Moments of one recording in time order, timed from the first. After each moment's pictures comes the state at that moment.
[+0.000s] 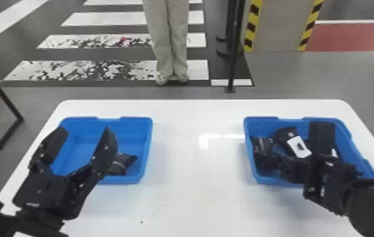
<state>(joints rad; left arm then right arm) 0.71 0.05 0.11 -2.38 0.26 -0.01 -0.15 -0.02 -0.21 0.03 -1.71 -0.45 0.88 0.11</state>
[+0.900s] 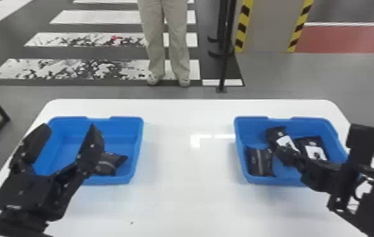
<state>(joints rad) 0.71 0.05 0.11 -2.38 0.25 -0.04 -0.15 0.21 -0.20 -0.17 -2.05 -0.50 0.86 0.16</state>
